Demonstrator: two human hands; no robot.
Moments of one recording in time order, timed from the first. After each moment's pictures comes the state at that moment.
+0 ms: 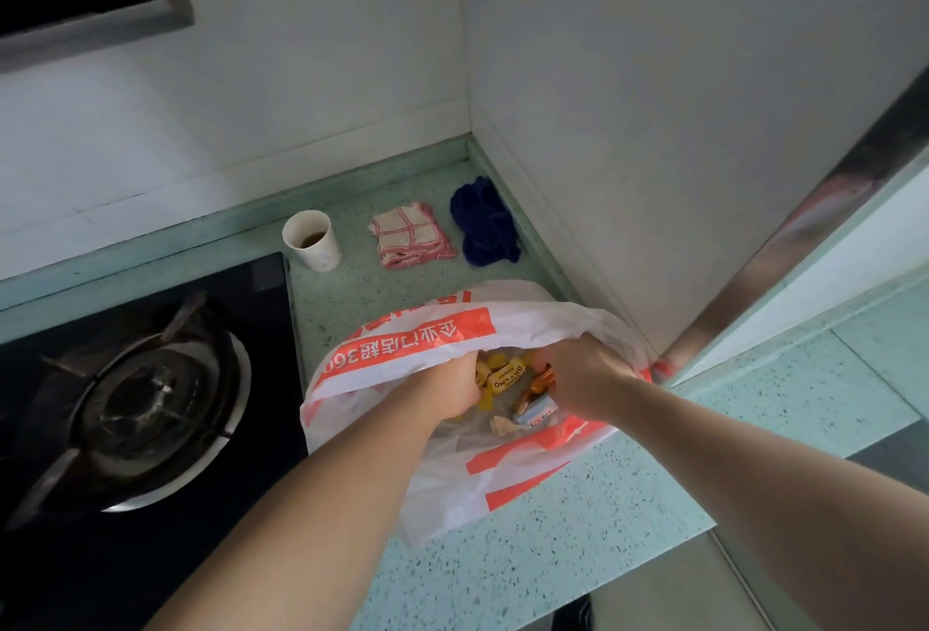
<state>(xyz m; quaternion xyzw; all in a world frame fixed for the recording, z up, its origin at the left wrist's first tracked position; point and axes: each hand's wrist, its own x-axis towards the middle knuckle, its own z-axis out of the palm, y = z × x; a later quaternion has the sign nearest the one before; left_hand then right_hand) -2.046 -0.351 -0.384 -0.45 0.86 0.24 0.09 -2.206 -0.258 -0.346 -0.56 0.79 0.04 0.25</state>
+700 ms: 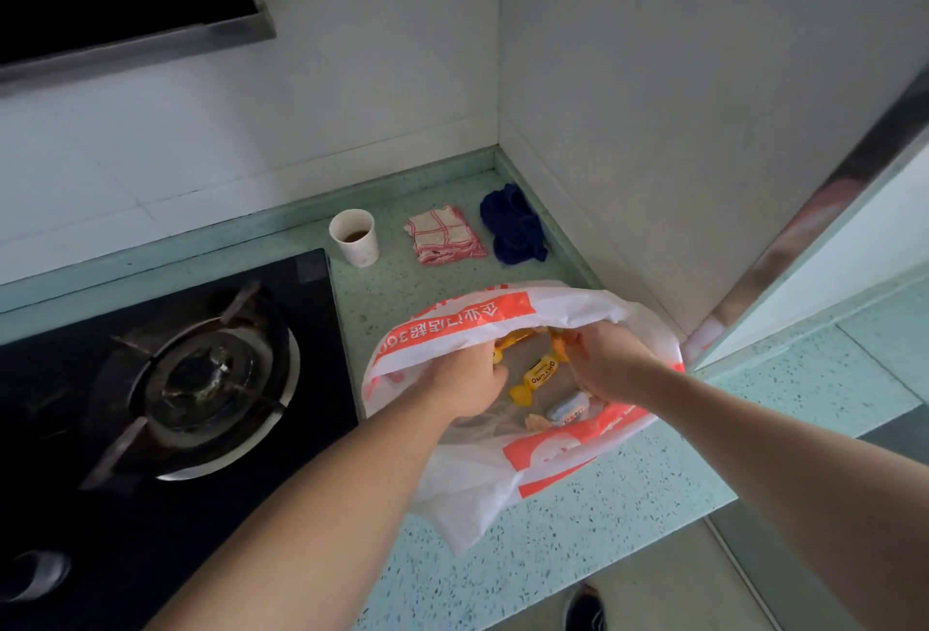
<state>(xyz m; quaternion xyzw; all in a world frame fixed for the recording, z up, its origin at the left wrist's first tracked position) -2.001 -0.334 -0.349 -0.42 0.86 0.28 -0.01 -2.178 -0.247 -0.325 -0.48 0.82 -0.09 0.29</state>
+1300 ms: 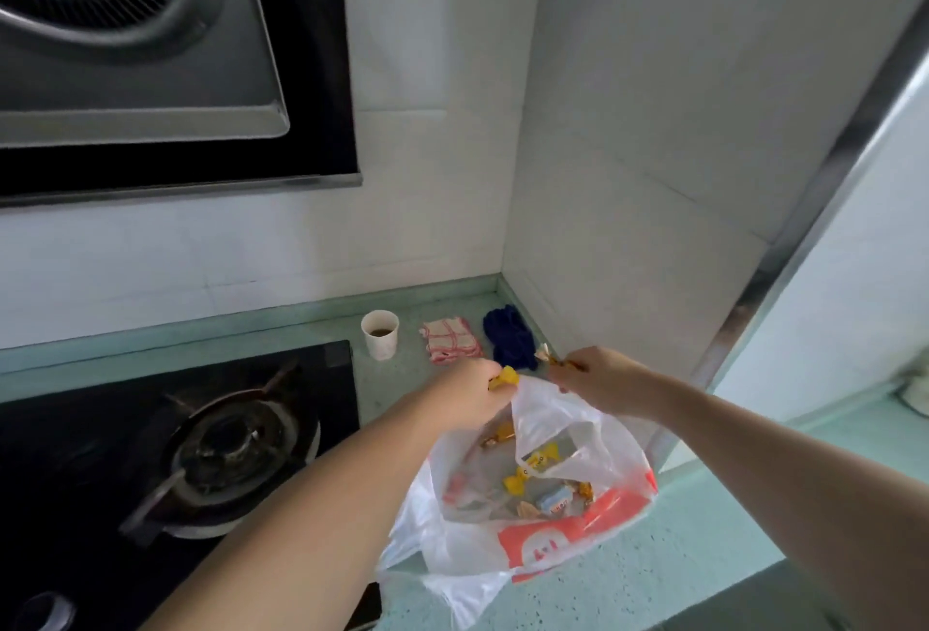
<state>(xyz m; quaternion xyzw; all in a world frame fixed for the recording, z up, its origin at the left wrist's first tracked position) -1.979 -0.340 -0.229 -0.37 0.87 0.31 -0.08 -2.153 -0.247 -0.175 -0.52 0.80 -0.12 0.29</state>
